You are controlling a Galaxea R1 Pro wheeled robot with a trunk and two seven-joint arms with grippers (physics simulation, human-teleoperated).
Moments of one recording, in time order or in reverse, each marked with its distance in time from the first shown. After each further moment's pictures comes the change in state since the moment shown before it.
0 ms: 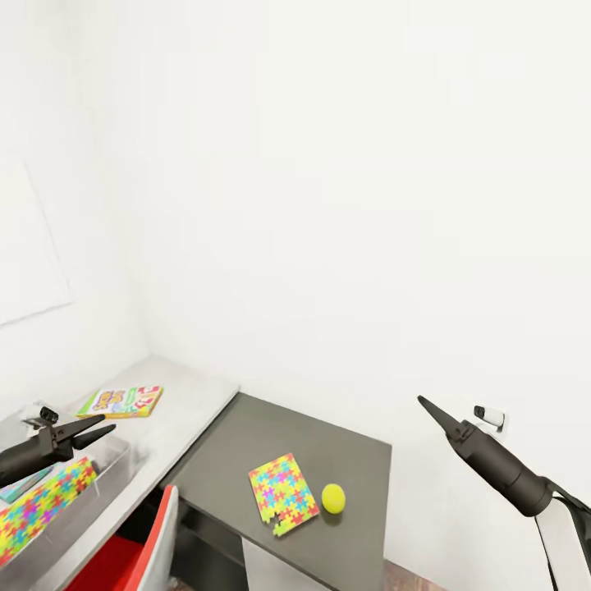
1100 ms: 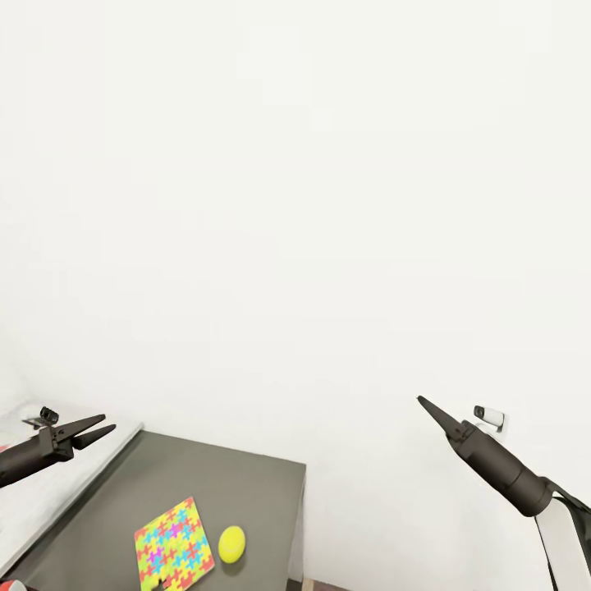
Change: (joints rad) left arm 0.000 -0.001 0.000 0.000 0.000 0.000 0.000; right arm 0.000 0.000 0.000 0.000 0.002 0.000 -0.001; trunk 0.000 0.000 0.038
